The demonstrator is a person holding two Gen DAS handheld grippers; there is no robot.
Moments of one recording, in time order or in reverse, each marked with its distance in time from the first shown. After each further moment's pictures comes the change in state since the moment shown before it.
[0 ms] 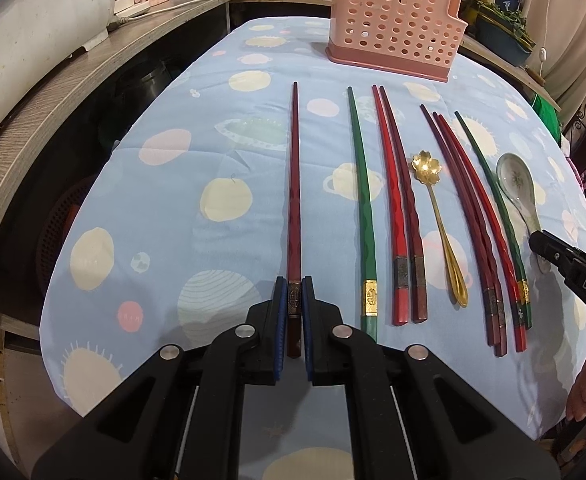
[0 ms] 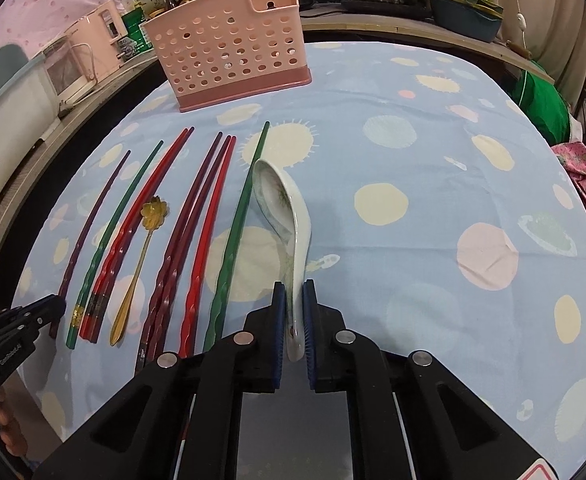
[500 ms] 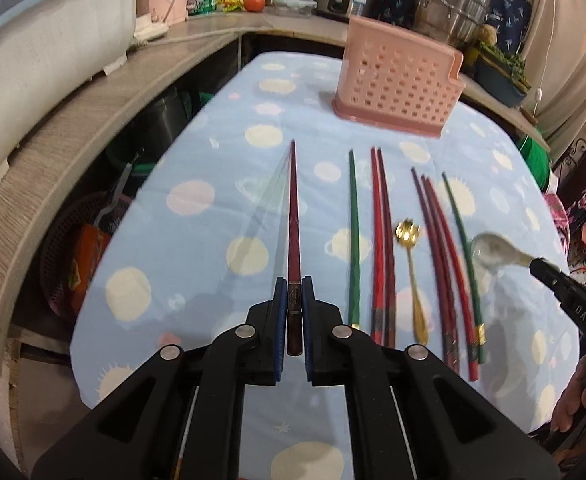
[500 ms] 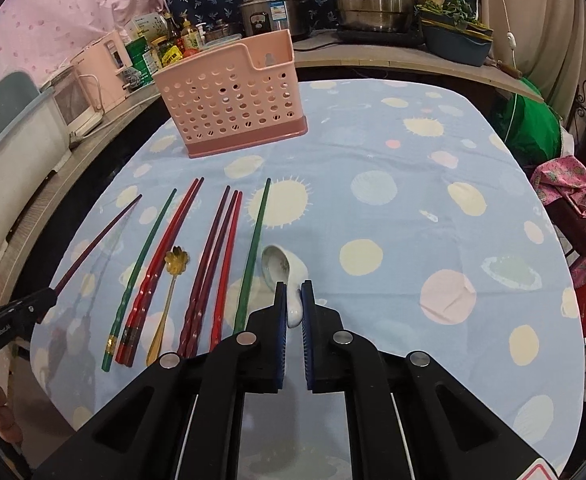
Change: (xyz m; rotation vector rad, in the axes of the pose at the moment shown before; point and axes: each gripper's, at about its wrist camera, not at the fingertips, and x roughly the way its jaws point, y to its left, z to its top) left arm -0.052 0.017 0.037 -0.068 -0.083 -0.046; right arm -0.044 -0.004 0.028 0.015 -0.082 0.005
